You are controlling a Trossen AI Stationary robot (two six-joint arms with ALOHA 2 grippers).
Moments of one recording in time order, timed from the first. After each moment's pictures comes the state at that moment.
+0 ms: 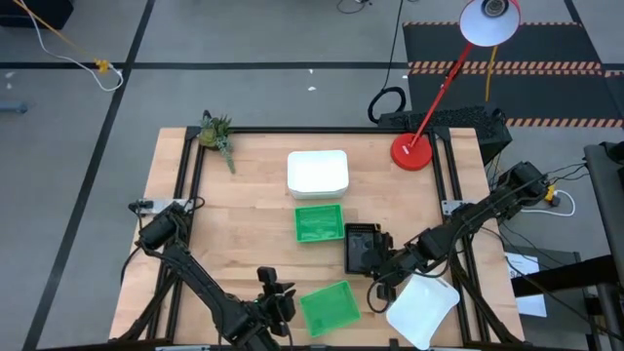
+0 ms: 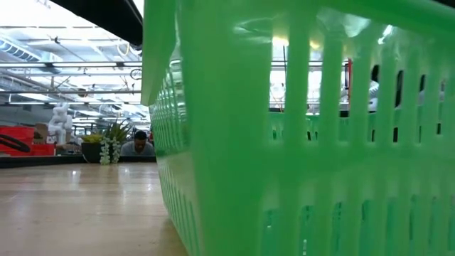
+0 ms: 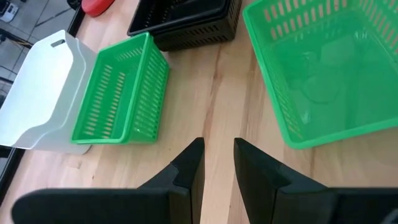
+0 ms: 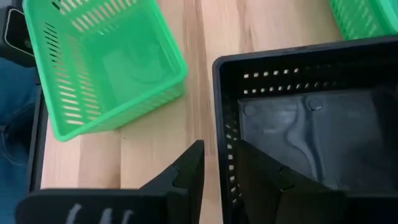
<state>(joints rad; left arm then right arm) -0.80 2.09 1.66 -0.99 -0.87 -0.76 0.56 1.42 0.81 -0.35 0.17 0.66</state>
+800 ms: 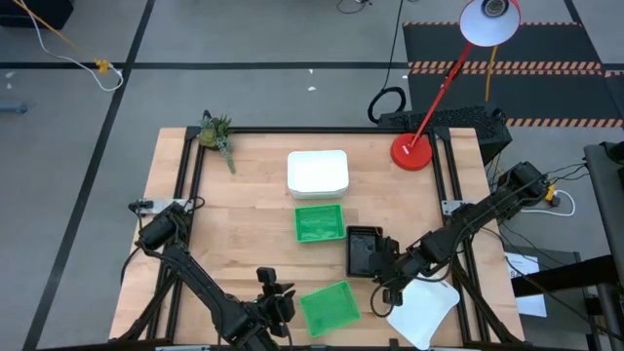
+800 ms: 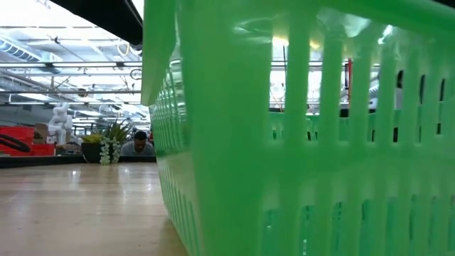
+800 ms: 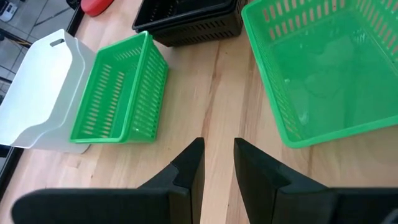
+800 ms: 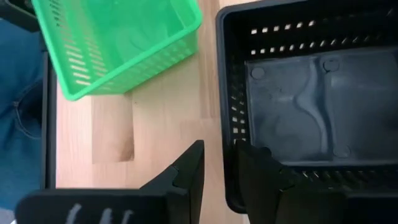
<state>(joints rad) -0.80 2.09 1.66 -0.99 -0.87 -0.76 0.60 1.42 0.81 -0.42 0.10 0.74</state>
